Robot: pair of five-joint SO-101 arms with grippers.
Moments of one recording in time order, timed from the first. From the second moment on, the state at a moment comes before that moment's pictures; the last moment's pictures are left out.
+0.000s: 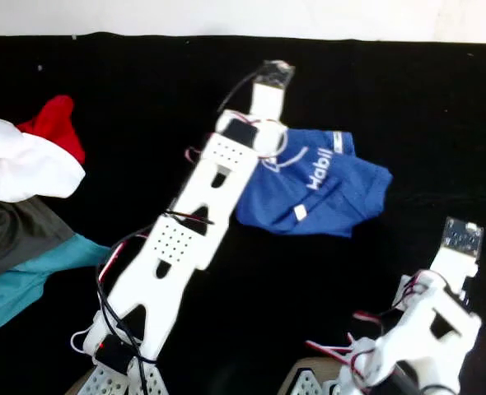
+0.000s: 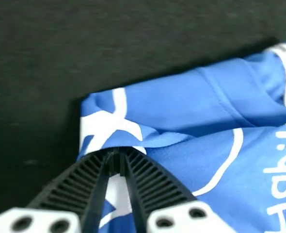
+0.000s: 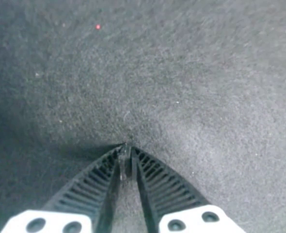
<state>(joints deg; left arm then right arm) 17.1 77.5 -81.8 64.7 -16.9 43.4 -28.0 70.8 33.4 26.4</state>
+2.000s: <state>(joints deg) -2.8 45.2 -61.6 101.0 -11.0 -6.7 48.1 -45.1 100.2 23.3</state>
